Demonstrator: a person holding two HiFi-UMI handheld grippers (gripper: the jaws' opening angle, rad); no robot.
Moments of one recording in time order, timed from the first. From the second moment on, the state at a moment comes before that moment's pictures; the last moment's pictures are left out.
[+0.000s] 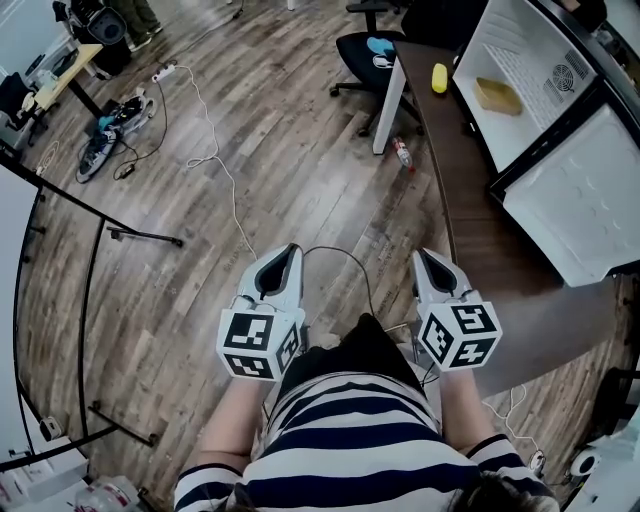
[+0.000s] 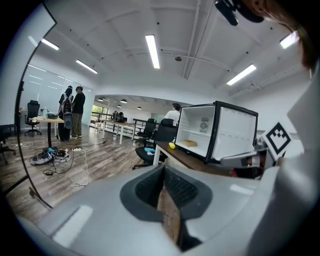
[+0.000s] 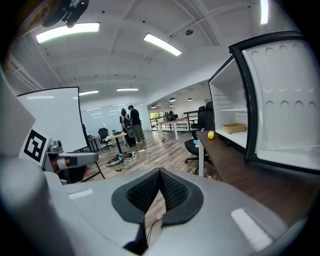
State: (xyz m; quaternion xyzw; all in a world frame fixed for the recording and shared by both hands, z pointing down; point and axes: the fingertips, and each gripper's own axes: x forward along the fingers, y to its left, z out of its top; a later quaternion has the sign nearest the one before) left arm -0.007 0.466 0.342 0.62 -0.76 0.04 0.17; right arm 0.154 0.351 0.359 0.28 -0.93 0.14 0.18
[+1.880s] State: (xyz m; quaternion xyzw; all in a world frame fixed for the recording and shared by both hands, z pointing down) left arm -0.066 0.187 0.360 0.63 -0.75 0.06 0.17; right arm 0.072 0.101 0.393 0.27 -0.93 0.15 0.20
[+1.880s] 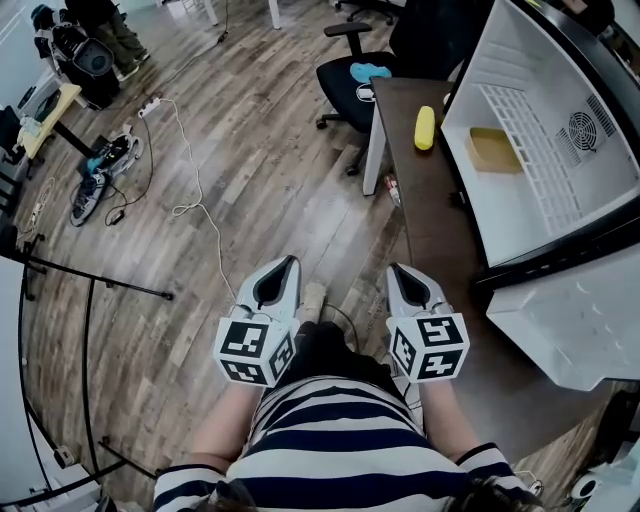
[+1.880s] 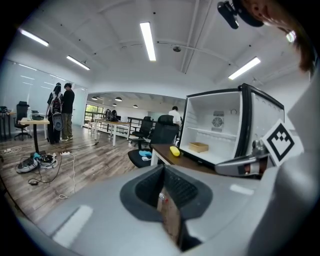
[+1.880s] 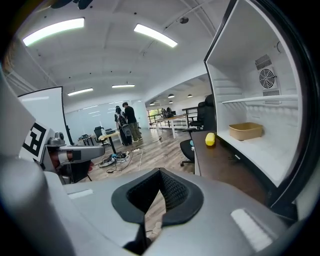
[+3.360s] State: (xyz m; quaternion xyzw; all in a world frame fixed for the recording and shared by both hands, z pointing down) left arm -0.172 -0.124 0.411 0.76 -0.62 0.11 0.17; right arm -0.023 -0.188 0.426 0.46 -0.85 0.15 0.19
